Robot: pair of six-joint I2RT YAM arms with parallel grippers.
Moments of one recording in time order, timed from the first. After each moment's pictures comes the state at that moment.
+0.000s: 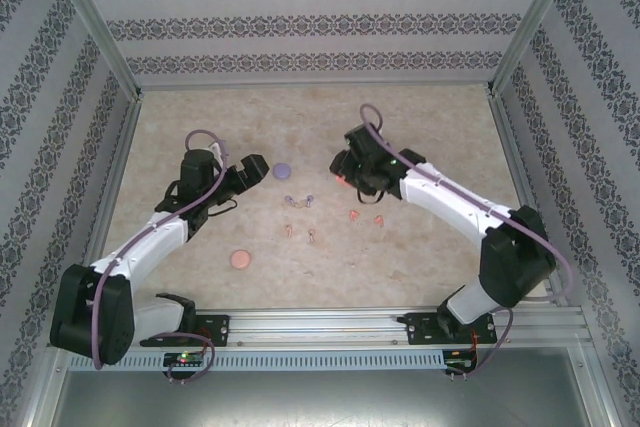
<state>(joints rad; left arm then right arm) -0.23 1.22 0.64 0.08 0.32 -0.78 0.58 1.57 1.20 -0.55 0.02 1.08</state>
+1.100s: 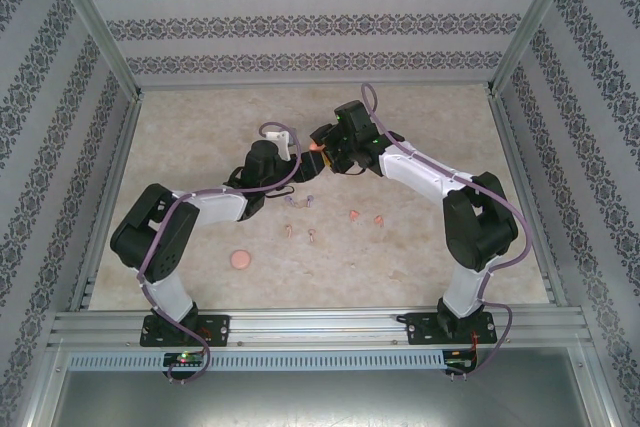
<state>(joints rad) -0.50 1.74 0.86 0.56 0.29 -0.72 0.54 1.81 1.35 -0.31 -0.19 1.42</state>
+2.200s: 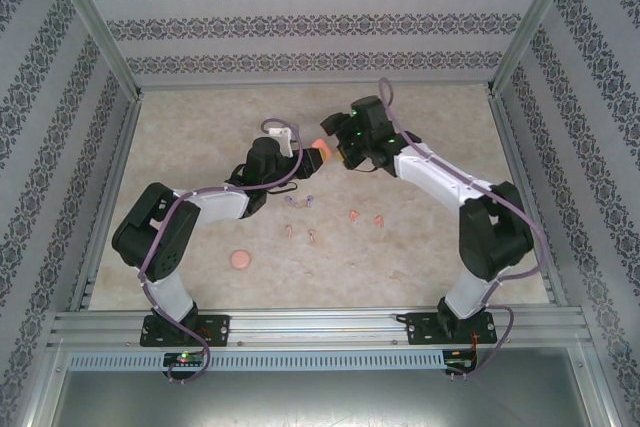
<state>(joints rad) -0.50 1.74 0.89 0.56 0.33 -0.74 0.46 1.69 1.29 -0.28 -0.19 1.35</state>
